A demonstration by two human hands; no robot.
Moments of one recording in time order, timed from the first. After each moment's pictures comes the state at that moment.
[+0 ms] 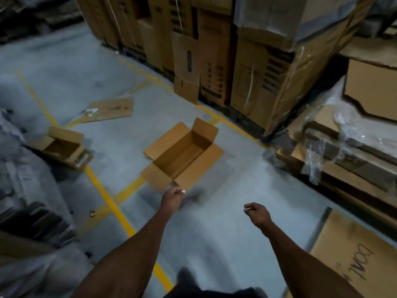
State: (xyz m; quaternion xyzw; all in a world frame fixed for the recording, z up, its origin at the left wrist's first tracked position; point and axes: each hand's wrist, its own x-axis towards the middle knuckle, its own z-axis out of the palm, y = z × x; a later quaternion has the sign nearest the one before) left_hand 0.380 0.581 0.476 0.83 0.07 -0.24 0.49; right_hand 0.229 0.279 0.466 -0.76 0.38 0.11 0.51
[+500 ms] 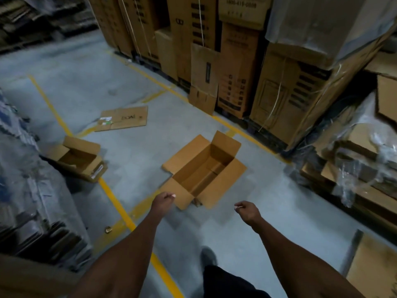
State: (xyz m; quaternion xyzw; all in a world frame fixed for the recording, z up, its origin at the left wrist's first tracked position) left_hand 0.551 0.768 0.481 0.85 0.11 -0.23 0.47; right_hand 0.422 0.444 0.486 -0.80 0.32 0.14 0.49
